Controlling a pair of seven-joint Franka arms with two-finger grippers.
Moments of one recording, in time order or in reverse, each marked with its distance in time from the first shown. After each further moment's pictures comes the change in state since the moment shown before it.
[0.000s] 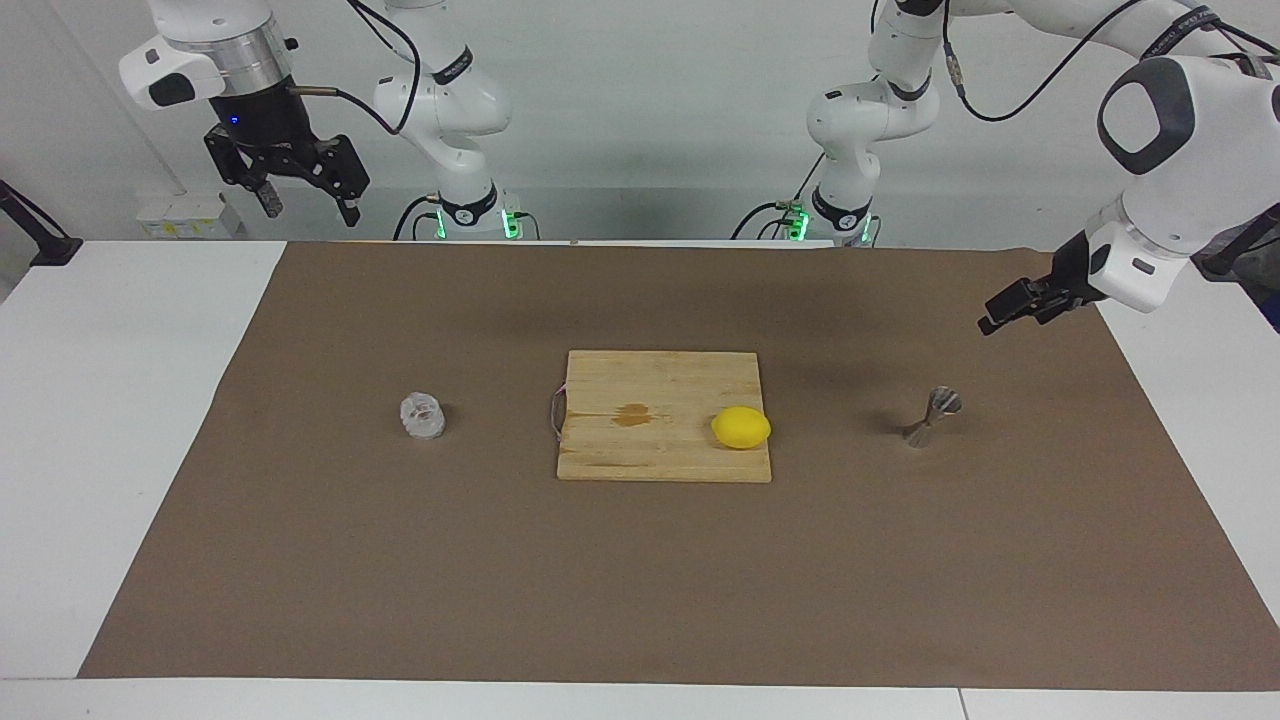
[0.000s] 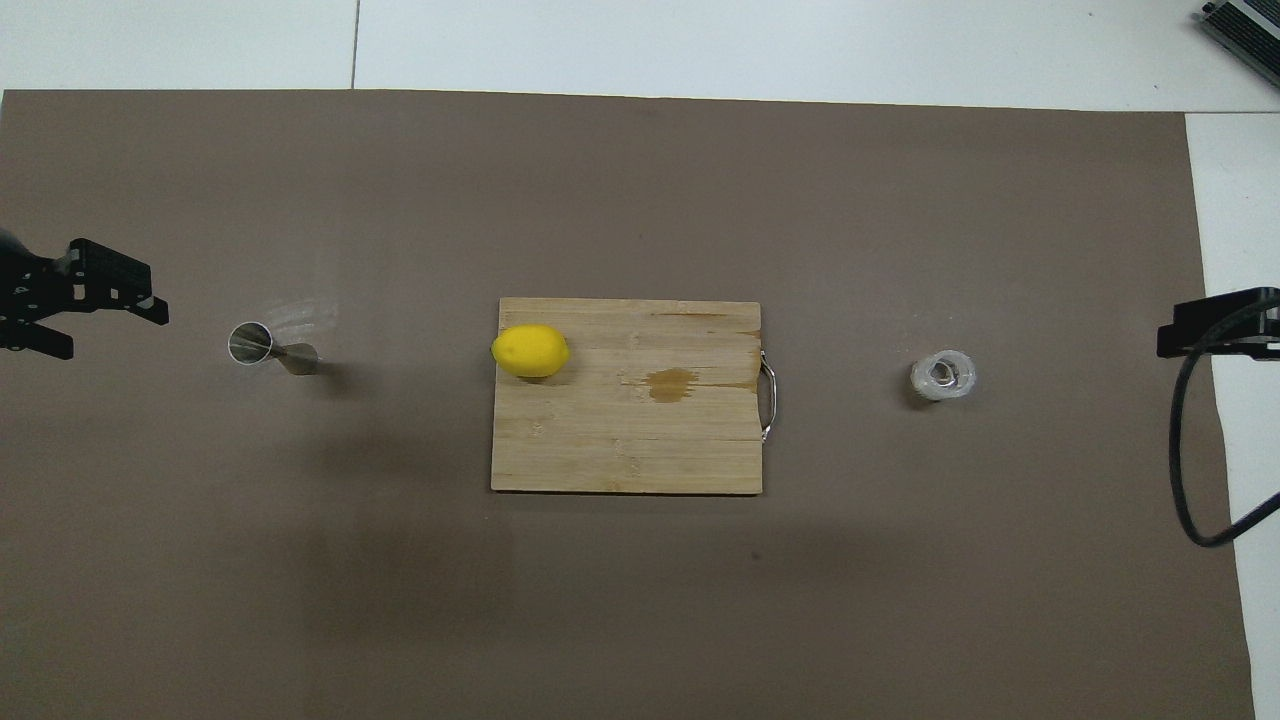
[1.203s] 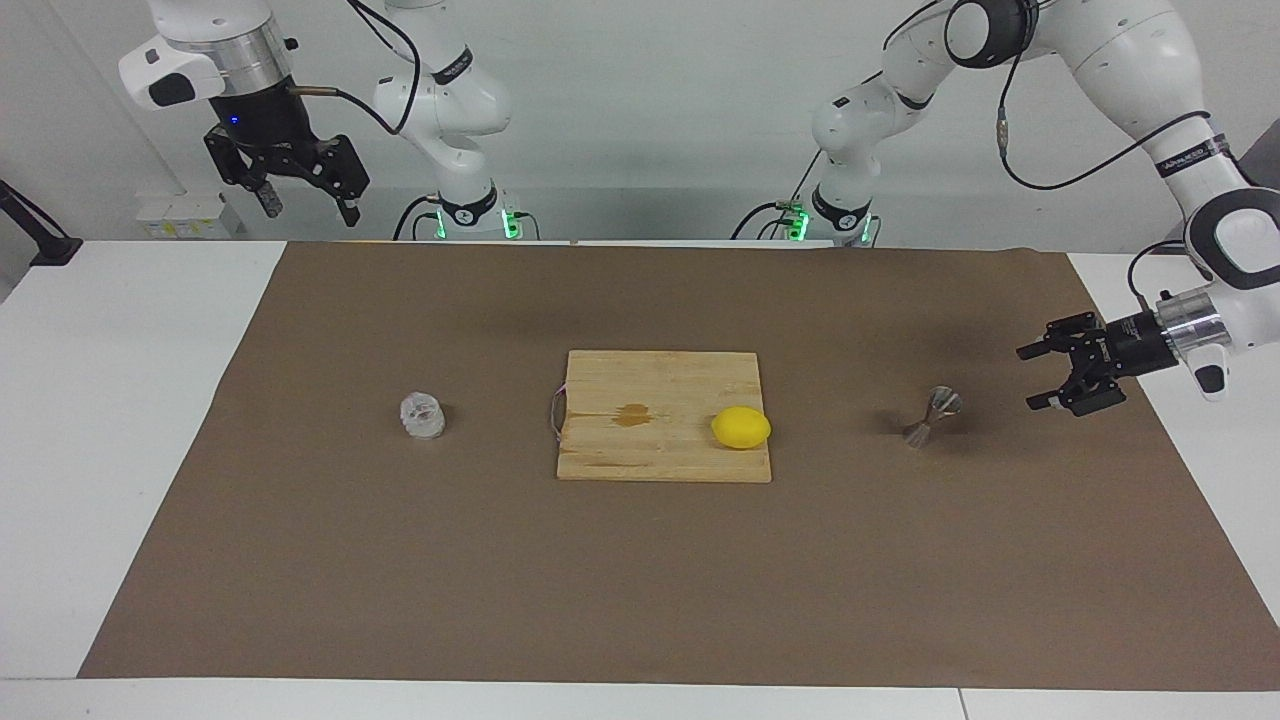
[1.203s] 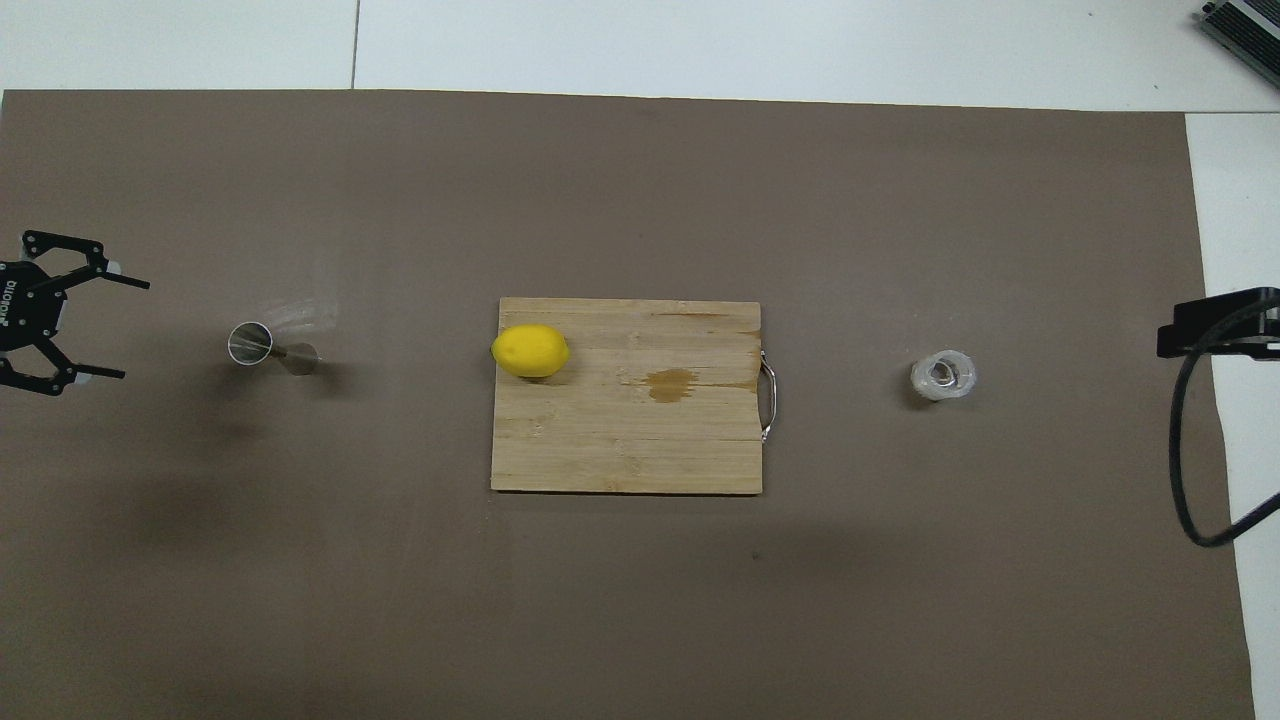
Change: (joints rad) left arm 0.275 0.273 0.004 -0.009 -0.457 0.000 -0.611; right arm 0.000 0.000 0.000 0.000 0.000 0.000 0.000
